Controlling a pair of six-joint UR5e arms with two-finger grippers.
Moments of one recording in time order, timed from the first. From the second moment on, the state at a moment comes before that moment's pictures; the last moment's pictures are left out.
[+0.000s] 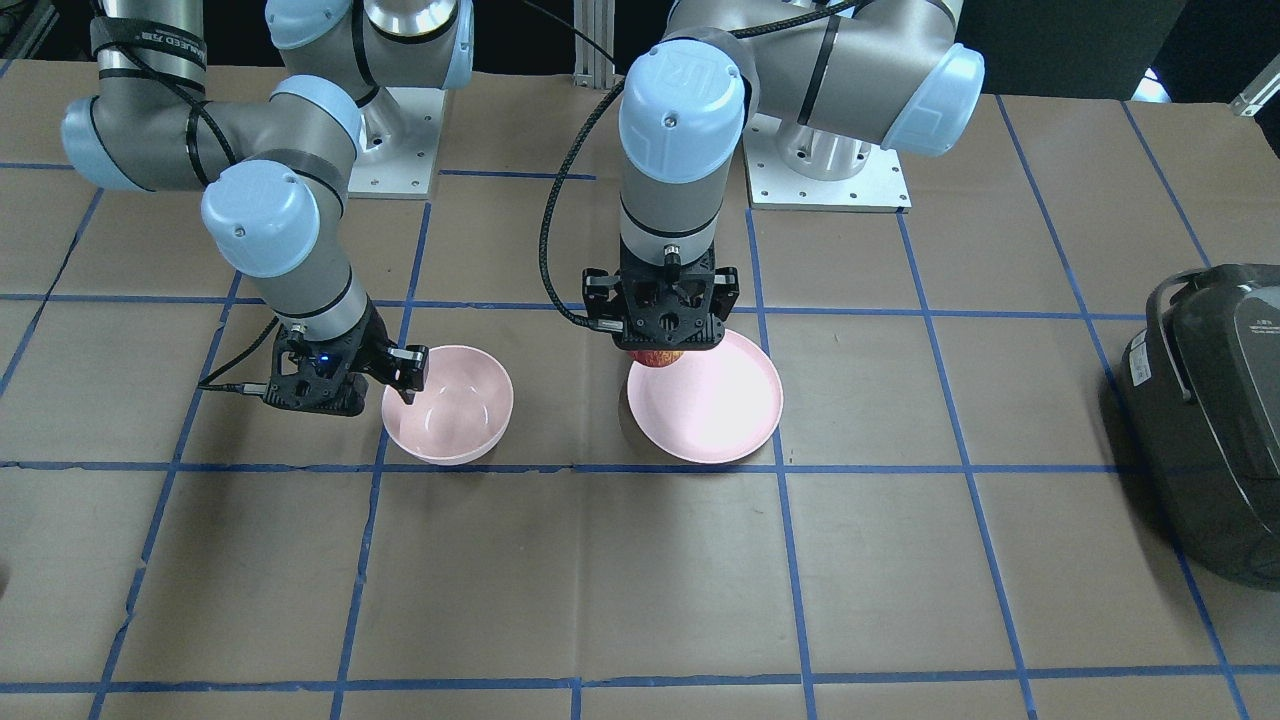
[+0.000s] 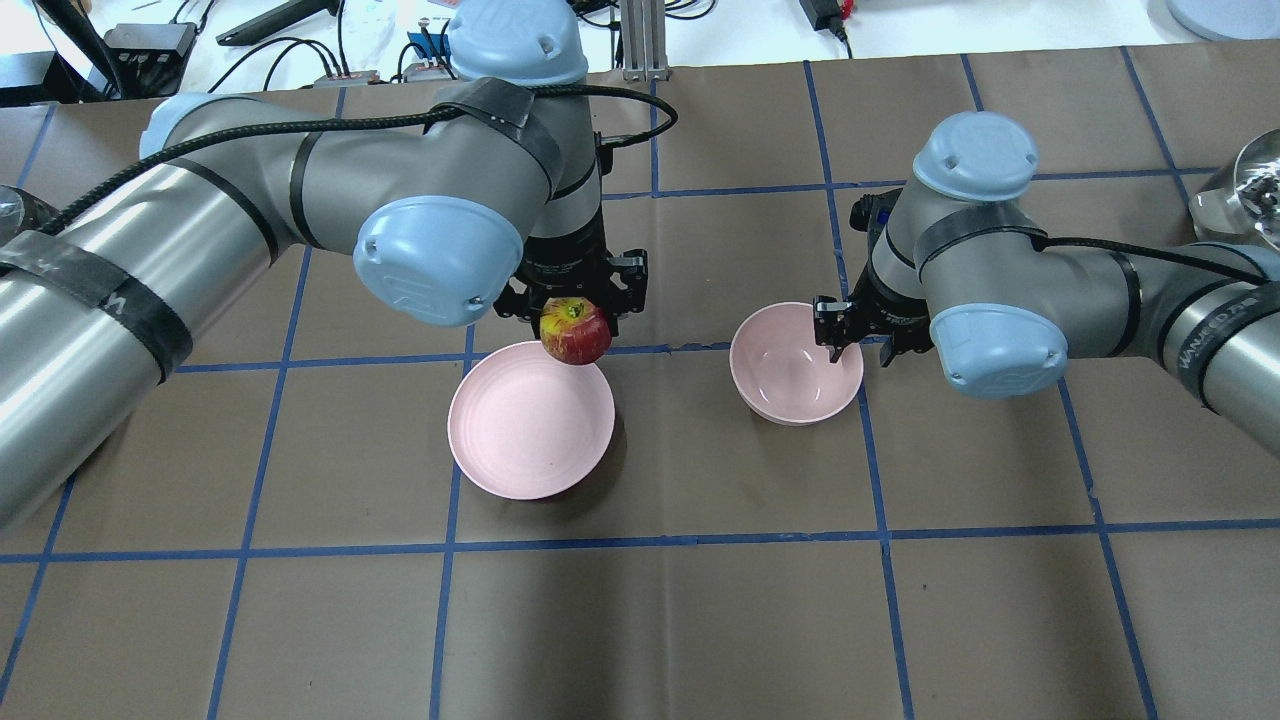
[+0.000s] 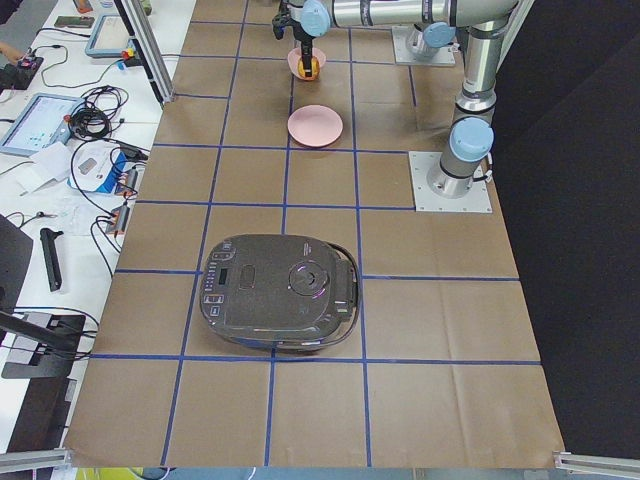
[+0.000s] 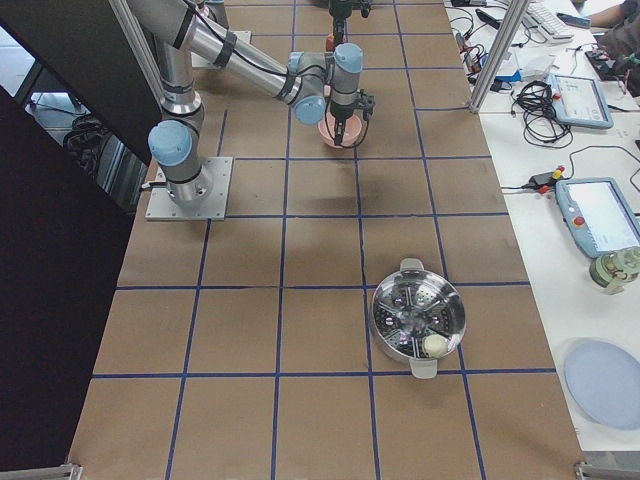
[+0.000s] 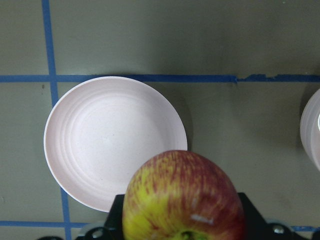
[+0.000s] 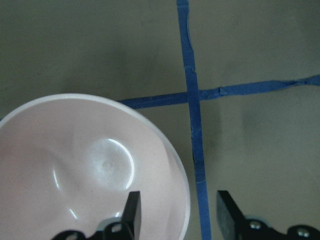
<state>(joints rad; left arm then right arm) -1.92 -1.83 -1.60 -1.37 1.57 -0.38 1.57 -1.38 1.97 -2.17 -1.53 0.12</state>
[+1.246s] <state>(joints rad) -2.18 -2.22 -1.34 -1.12 1.51 -0.96 1.45 -1.48 1.59 -1.79 -1.66 0.03</state>
